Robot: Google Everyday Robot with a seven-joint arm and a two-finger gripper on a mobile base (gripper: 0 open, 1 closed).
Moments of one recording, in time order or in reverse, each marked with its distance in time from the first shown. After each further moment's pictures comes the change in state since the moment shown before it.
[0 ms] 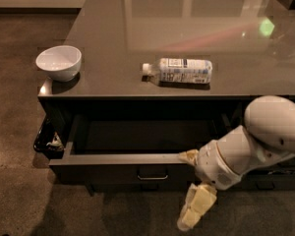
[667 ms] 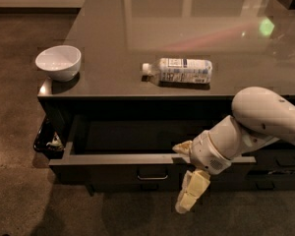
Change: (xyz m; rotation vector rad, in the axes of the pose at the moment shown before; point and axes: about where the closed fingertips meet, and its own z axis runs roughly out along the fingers) arm 0.000 -0.042 0.006 -0.013 0.018 -0.032
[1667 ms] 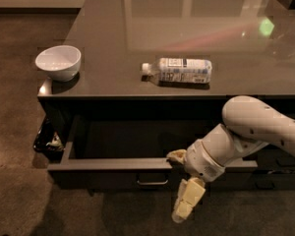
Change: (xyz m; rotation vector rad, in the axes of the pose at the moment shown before) arm 0.011 0.008 0.032 -0.106 0.002 0.020
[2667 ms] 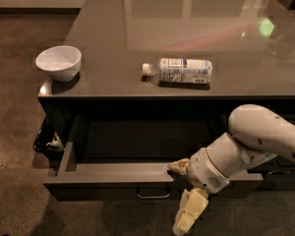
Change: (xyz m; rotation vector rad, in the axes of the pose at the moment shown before) arm 0.001 0.031 0.000 -0.015 -0.031 0.041
